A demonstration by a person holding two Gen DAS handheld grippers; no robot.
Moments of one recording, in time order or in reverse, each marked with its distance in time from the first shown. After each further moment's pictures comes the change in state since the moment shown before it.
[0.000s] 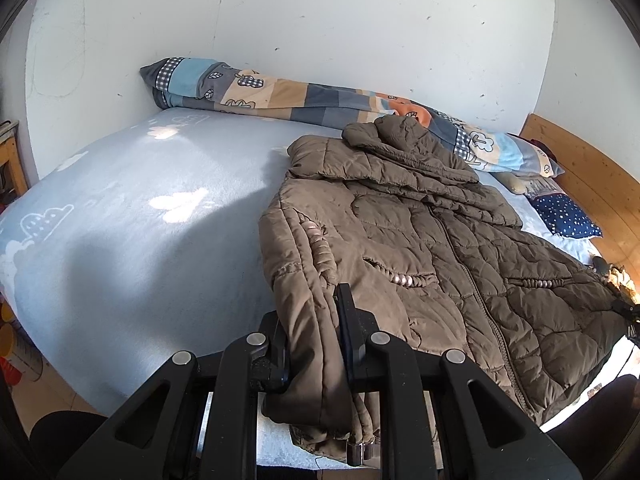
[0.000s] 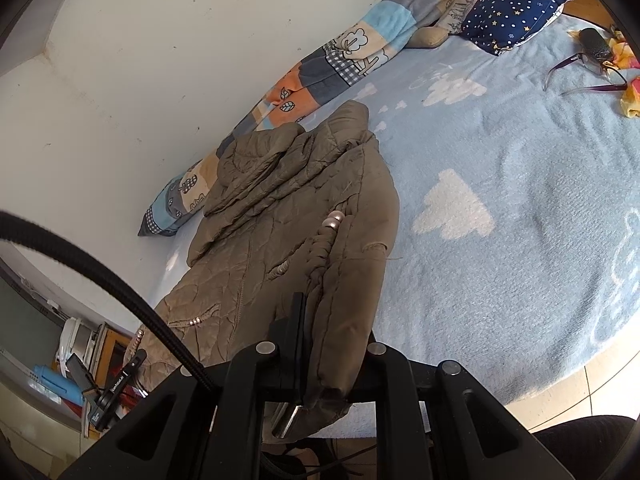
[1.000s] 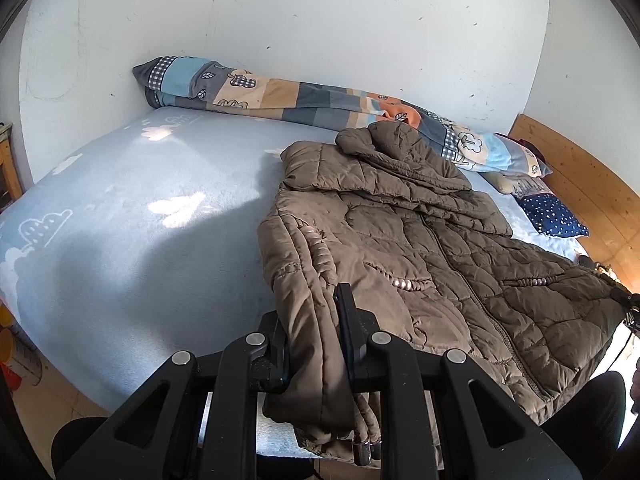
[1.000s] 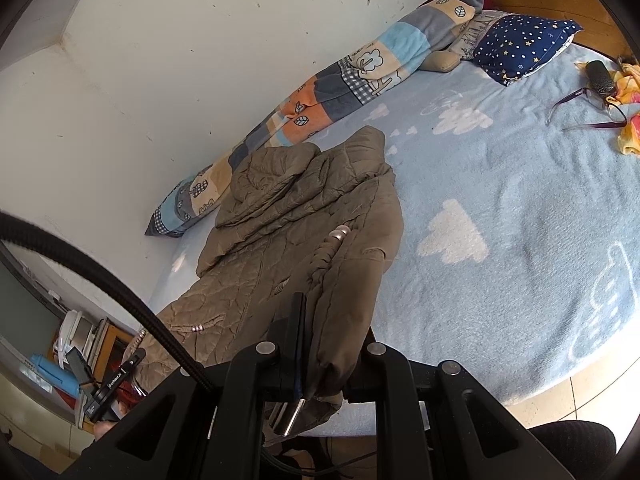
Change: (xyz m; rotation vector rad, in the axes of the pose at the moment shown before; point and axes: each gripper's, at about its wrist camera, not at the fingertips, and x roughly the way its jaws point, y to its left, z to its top) left arm -0.009 0.017 0.018 -0.002 0.019 -0.049; right arm -0.032 0.017 0.009 -0.063 -0.038 0.006
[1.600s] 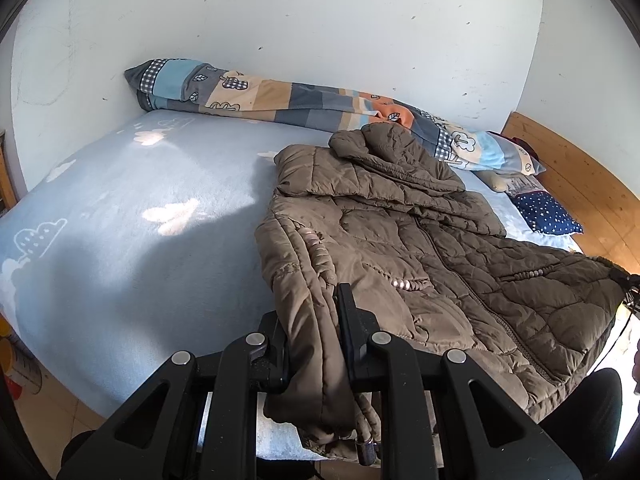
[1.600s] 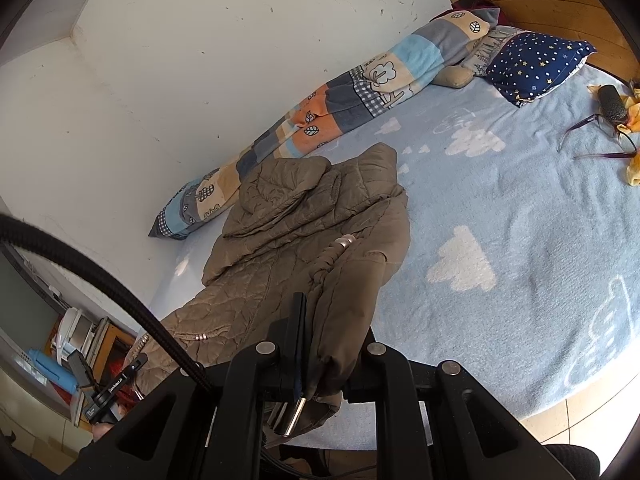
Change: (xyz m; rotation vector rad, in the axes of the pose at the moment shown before) left arm -0.001 -0.001 0.010 0.026 0.006 -0.021; right arm -0.001 0.016 0.022 -0.043 -0.021 0.007
